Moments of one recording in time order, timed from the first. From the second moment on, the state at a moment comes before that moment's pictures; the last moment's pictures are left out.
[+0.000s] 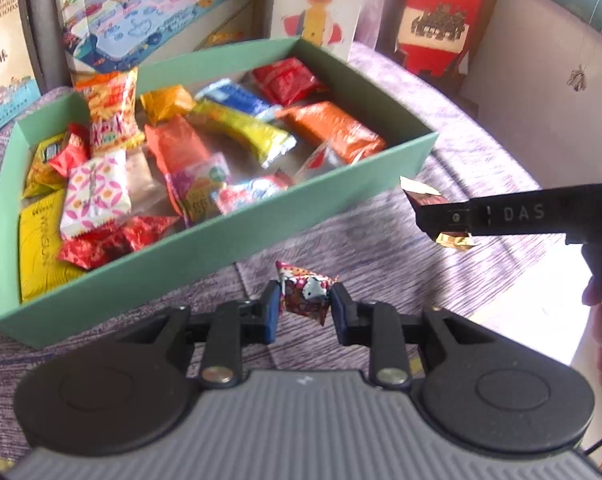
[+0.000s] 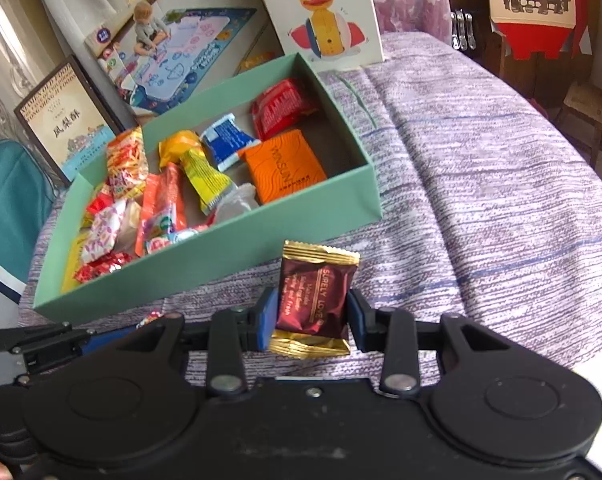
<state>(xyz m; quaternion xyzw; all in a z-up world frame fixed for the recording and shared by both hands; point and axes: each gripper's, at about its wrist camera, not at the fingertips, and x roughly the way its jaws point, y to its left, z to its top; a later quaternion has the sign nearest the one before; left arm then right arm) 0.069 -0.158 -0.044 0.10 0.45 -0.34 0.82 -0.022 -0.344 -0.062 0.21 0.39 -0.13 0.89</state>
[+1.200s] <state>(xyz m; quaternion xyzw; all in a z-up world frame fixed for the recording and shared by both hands) 0.189 -0.190 -0.020 0.06 0.43 -0.25 0.86 0.103 -0.400 -0.020 0.21 0.33 -0.08 0.92</state>
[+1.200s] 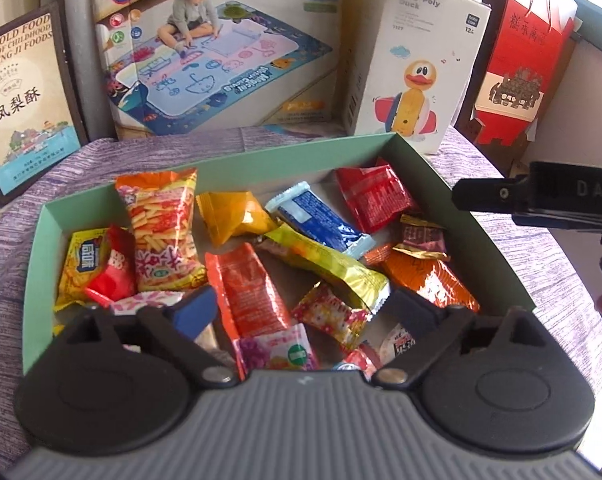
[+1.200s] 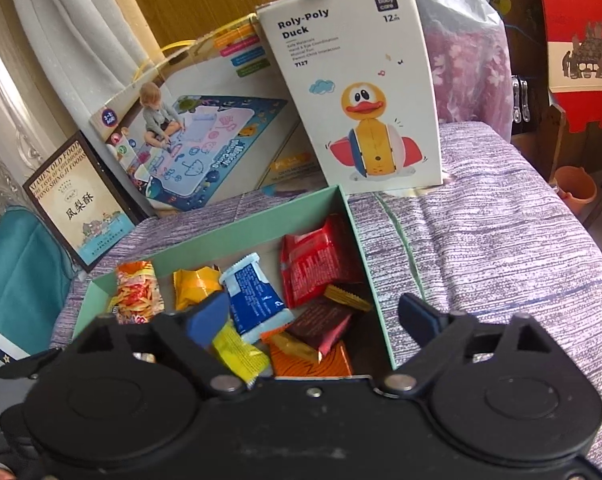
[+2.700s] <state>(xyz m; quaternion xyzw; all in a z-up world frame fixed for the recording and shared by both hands) 0.028 -0.002 -0.006 0.04 0.45 -0.22 0.87 -0.020 -0.219 -0.007 0.18 0.39 0.02 0.90</state>
